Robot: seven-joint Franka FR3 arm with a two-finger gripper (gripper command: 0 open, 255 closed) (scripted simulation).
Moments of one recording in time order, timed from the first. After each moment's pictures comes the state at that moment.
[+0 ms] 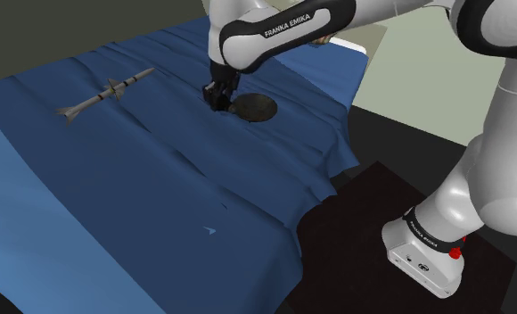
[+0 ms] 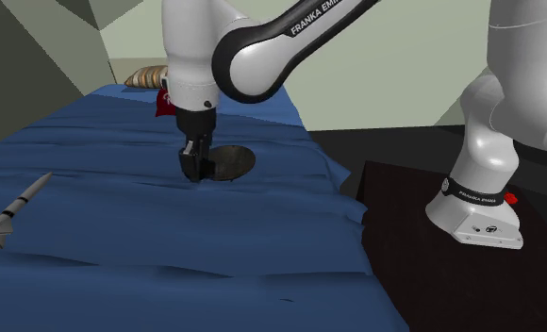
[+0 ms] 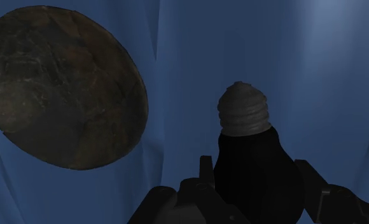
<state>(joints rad) 0.39 0.43 0.03 -1.69 -0.12 2.27 0.21</state>
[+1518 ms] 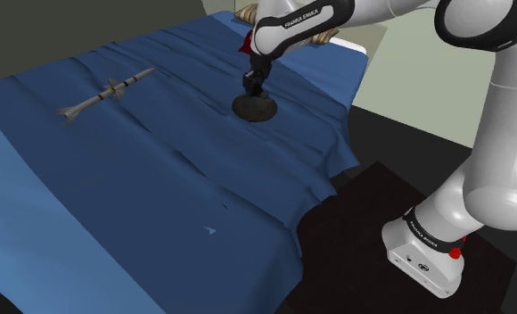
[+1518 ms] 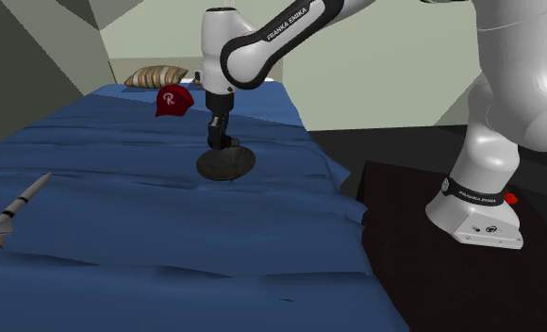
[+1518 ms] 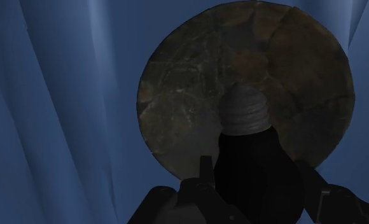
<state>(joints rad) 0.16 0.48 -0.02 -1.70 -0.03 2.34 -0.11</state>
